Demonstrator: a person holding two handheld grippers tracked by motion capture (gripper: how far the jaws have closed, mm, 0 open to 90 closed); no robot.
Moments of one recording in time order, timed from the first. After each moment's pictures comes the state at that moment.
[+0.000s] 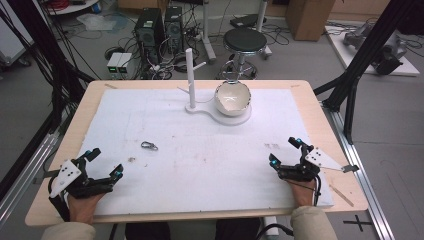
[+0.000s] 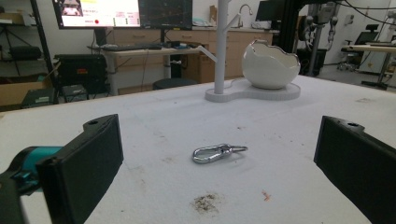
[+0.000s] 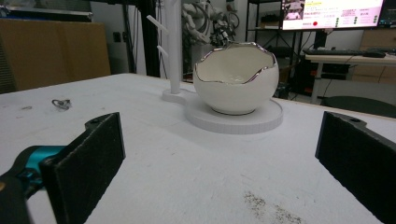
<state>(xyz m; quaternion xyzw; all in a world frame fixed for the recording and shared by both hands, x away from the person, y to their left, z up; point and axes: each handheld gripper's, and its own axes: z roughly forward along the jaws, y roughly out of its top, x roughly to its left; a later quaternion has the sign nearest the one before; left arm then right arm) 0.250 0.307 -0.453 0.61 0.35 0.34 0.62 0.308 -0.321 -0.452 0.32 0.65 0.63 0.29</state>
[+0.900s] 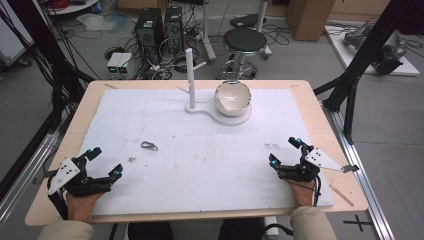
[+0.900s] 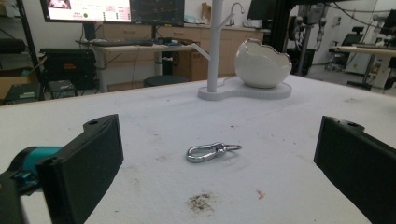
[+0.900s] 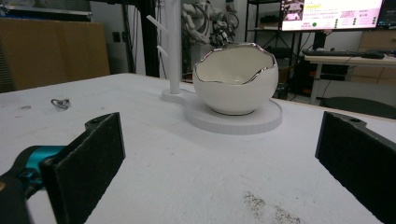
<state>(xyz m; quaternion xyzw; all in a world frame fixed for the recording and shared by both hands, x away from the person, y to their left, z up) 0.255 0.312 -0.450 0.63 0.34 0.32 0.62 0.307 -0.321 -0.452 0.31 0.65 0.63 0.29</state>
